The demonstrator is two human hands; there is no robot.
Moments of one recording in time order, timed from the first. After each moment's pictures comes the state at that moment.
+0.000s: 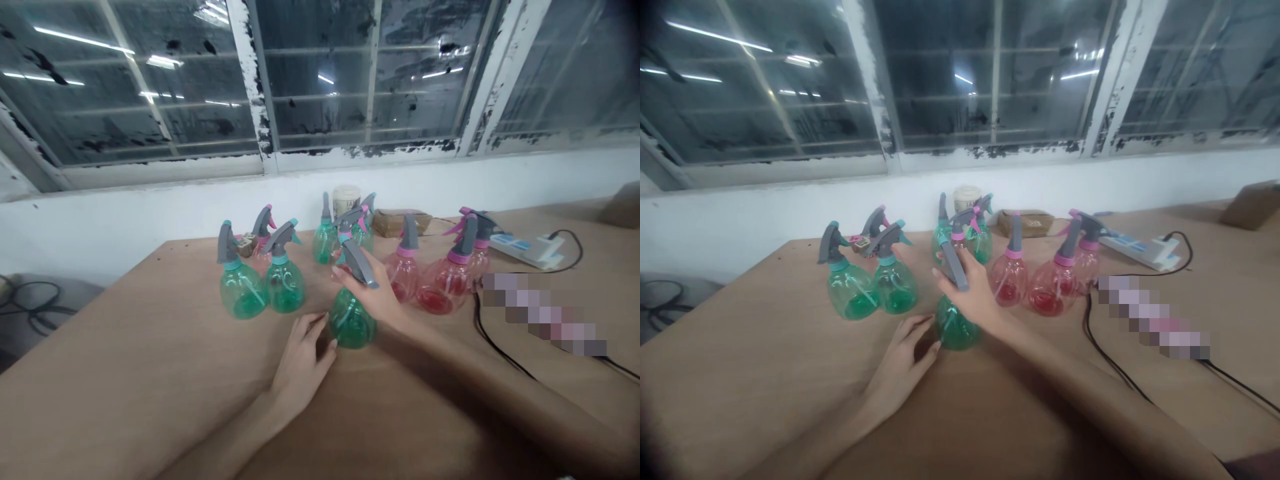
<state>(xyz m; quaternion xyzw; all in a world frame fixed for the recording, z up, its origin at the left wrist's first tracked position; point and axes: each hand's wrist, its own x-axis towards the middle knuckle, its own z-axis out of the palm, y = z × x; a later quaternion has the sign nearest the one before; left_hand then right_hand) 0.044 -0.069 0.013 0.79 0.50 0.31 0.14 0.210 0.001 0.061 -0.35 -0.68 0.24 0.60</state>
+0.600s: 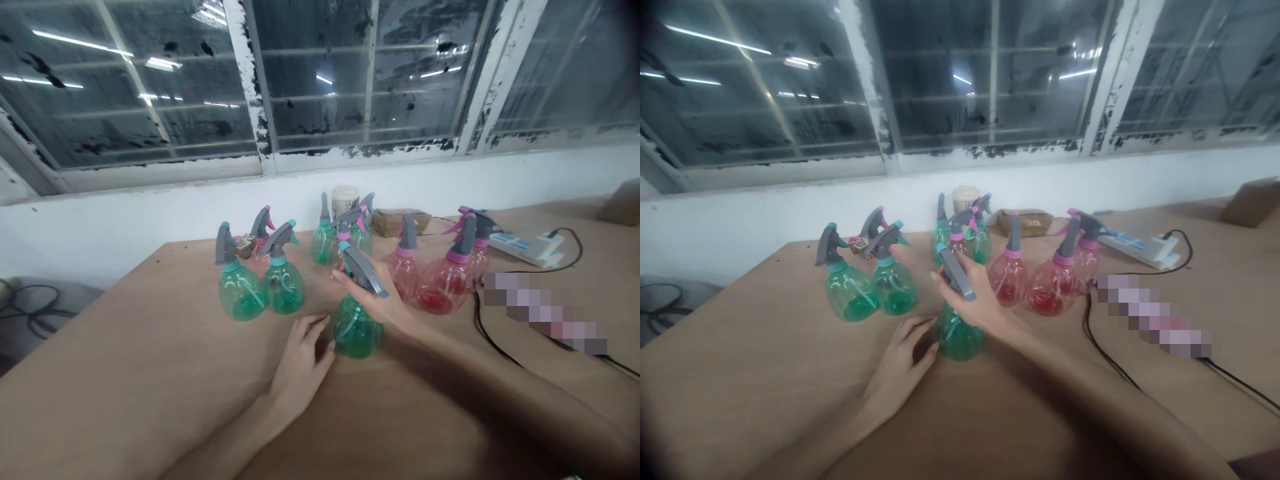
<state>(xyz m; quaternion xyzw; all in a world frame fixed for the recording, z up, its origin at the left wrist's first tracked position) 0.045 -0.070 0.017 0.80 0.50 0.31 0.15 0.217 -0.013 0.077 -0.36 -0.72 0.20 0.56</state>
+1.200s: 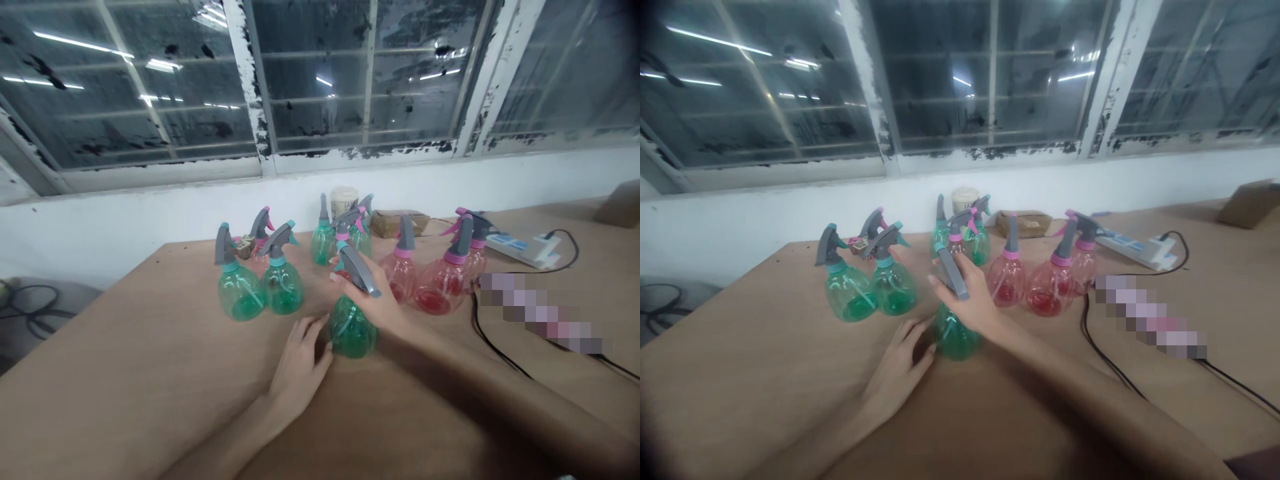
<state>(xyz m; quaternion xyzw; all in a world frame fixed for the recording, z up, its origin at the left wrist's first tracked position) 0.047 -0.072 0.019 0.79 0.51 0.29 0.15 0.214 -0.010 0.066 -0.34 -0.70 0.23 0.58</state>
